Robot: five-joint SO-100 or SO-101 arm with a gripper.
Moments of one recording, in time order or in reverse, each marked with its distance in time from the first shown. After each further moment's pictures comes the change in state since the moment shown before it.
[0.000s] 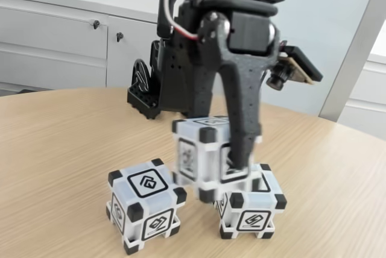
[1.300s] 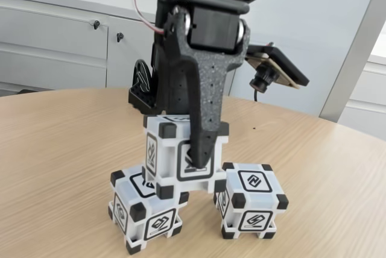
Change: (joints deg) arm 5.3 0.0 0.0 0.4 1.6
